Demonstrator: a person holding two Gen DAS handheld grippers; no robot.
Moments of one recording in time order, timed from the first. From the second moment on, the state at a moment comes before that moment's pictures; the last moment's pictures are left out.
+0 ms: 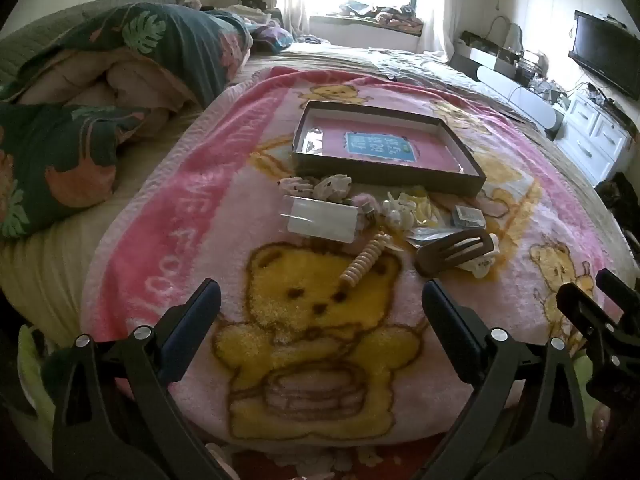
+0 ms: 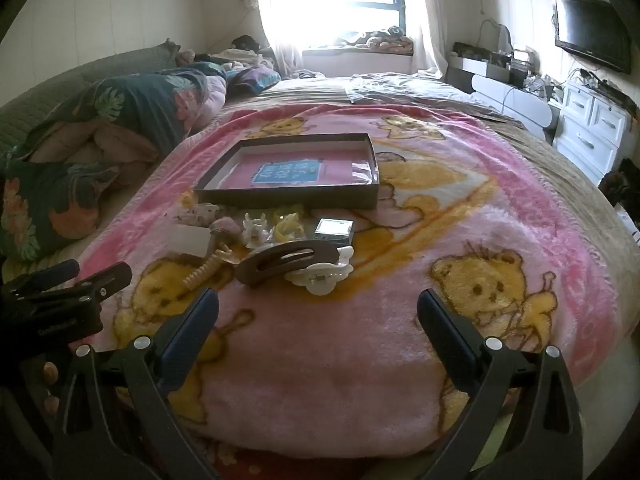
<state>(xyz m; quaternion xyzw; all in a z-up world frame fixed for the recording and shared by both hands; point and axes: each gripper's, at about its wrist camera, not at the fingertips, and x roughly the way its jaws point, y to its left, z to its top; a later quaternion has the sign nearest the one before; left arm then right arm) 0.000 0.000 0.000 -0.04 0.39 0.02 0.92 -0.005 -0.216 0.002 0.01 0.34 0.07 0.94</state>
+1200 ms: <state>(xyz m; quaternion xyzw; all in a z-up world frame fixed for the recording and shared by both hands) 0.000 0.000 0.000 -0.04 0.39 0.02 0.92 -0.007 -0.214 0.005 0.01 0.34 0.08 0.94</state>
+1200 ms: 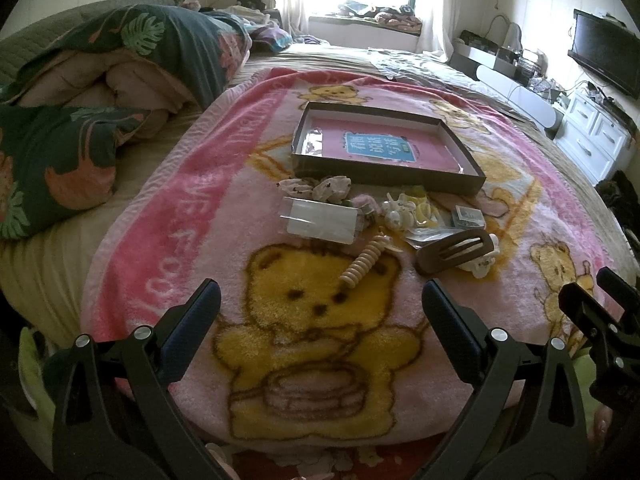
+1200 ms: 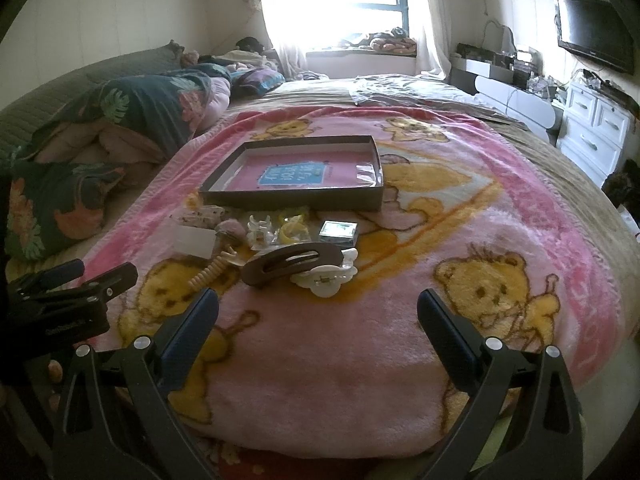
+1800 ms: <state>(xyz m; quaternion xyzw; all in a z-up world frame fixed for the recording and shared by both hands) 0.000 0.000 0.000 -0.04 0.39 0.02 0.92 -0.007 -0.215 0.005 0.01 0.34 0.08 0.94</state>
